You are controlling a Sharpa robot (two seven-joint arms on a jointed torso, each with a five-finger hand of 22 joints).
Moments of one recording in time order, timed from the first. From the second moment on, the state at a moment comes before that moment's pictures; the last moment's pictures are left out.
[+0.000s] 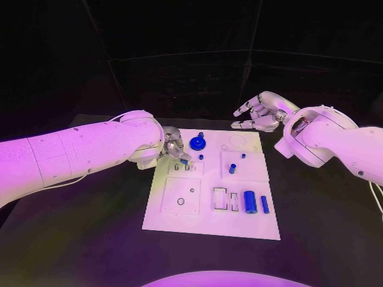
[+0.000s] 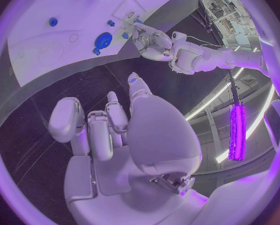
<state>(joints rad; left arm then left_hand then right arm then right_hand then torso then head) 1.34 -0.61 -0.14 1.33 -0.99 0.10 -0.53 1.22 -0.06 0.49 0.20 0.12 0.87 0.06 0.62 0.74 1.30 -0.02 1.18 1.12 1.46 -0.08 1.57 1.31 0.08 1.47 0.03 1.39 1.29 1.28 -0.81 0.00 1.49 -1.08 -0.34 -0.09 1.38 -0.05 -0.07 0.16 0.27 0.90 0.16 0.14 0.07 1.32 0.08 1.28 1.24 1.46 0.00 1.49 1.31 0.09 1.34 0.10 1.34 1.07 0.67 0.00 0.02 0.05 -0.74</state>
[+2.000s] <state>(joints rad) 1.28 -0.59 -0.14 1.32 -1.10 0.06 -0.53 1.18 -0.08 0.53 0.17 0.11 0.88 0.04 0.64 0.76 1.32 -0.03 1.19 1.13 1.46 -0.08 1.57 1.31 0.08 1.47 0.03 1.39 1.30 1.28 -0.80 0.00 1.48 -1.08 -0.33 -0.09 1.37 -0.05 -0.08 0.17 0.28 0.90 0.16 0.15 0.07 1.32 0.08 1.28 1.24 1.46 0.00 1.49 1.31 0.09 1.34 0.10 1.33 1.07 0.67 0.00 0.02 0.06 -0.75</state>
